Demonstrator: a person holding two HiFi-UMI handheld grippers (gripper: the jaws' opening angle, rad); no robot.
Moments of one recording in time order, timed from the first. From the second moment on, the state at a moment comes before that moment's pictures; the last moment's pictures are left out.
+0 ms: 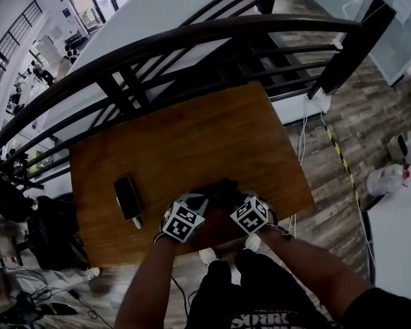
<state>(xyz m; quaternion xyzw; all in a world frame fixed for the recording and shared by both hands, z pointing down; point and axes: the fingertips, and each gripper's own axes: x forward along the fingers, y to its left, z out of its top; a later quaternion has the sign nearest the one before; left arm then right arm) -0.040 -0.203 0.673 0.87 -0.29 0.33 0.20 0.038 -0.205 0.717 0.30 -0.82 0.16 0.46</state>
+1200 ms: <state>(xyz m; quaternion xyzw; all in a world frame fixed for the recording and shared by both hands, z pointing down) -0.130 -0.147 0.484 0.82 -0.55 0.00 0.15 0.087 -0.173 0.492 0.47 -0.85 0.12 0.18</state>
